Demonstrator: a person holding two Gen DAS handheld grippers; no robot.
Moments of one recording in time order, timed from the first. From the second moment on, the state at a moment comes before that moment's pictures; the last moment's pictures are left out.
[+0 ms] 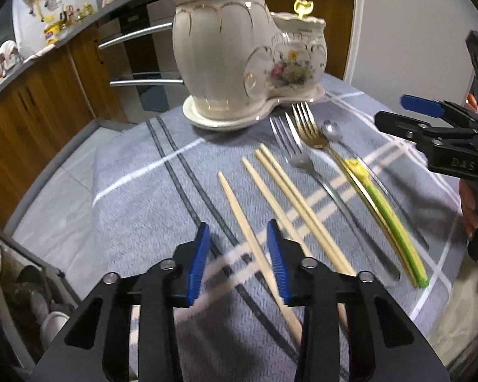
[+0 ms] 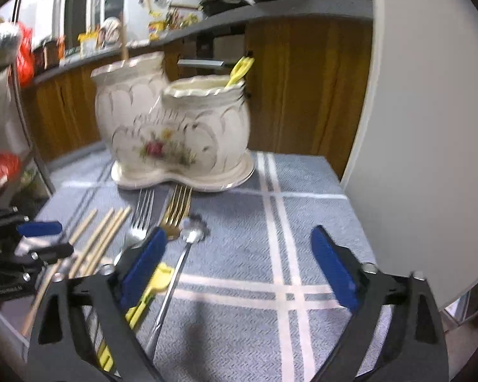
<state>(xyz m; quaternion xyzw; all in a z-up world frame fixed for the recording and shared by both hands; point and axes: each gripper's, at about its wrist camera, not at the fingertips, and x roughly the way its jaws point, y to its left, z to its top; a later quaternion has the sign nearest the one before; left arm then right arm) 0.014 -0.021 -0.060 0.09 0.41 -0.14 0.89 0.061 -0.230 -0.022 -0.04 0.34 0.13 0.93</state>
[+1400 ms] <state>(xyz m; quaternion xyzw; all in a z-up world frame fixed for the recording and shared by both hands) 0.024 -0.023 -0.054 0.10 0.44 -0.16 0.88 0.067 -0.218 -0.037 -0.13 0.46 0.22 0.85</state>
